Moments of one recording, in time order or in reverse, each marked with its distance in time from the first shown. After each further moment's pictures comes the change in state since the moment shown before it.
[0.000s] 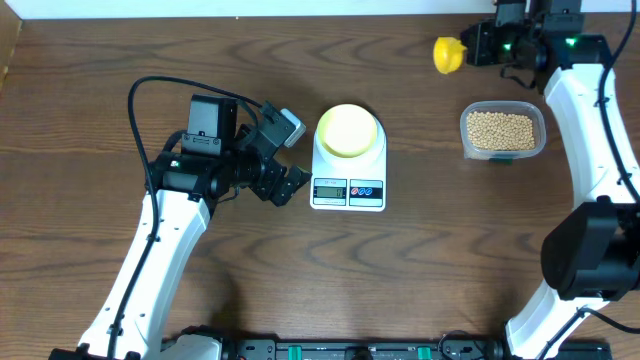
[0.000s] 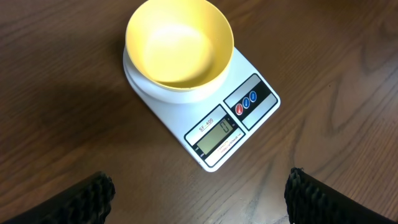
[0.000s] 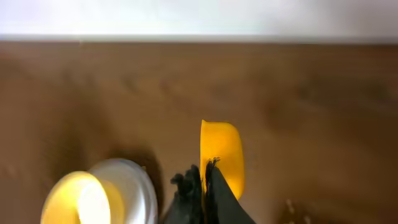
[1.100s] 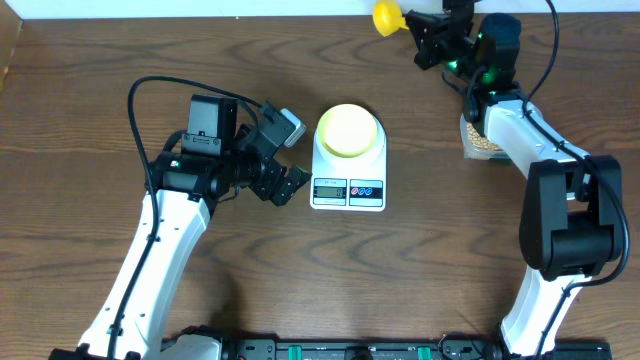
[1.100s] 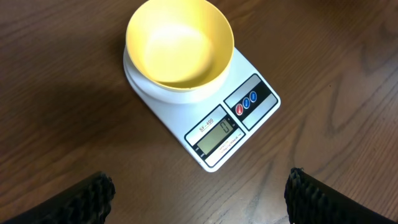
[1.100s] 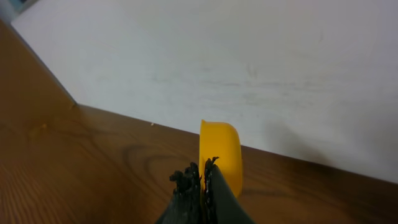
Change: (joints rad) left arm 0.000 0.000 0.000 0.001 0.000 0.000; right arm 0.117 0.126 -0.413 1.197 -0.150 0.237
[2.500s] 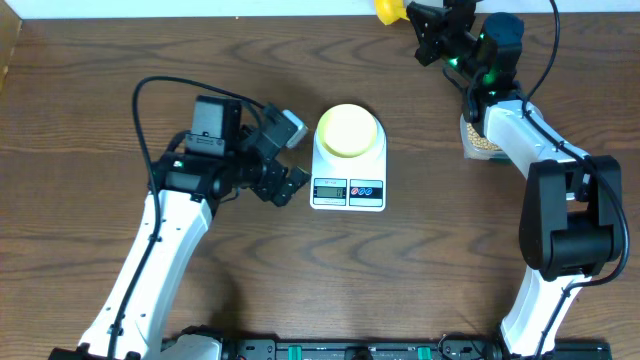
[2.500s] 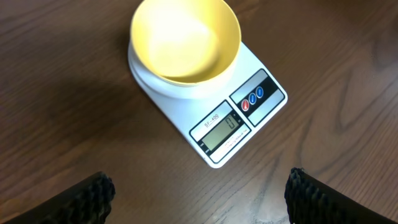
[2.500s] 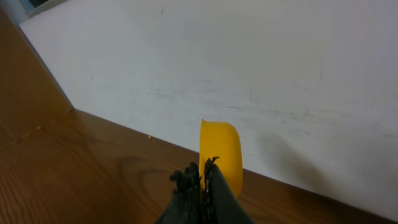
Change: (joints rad) left arm -0.011 0.000 0.000 -0.005 -0.035 -0.005; right arm 0.006 -0.001 -0.001 0.078 0.002 -0.049
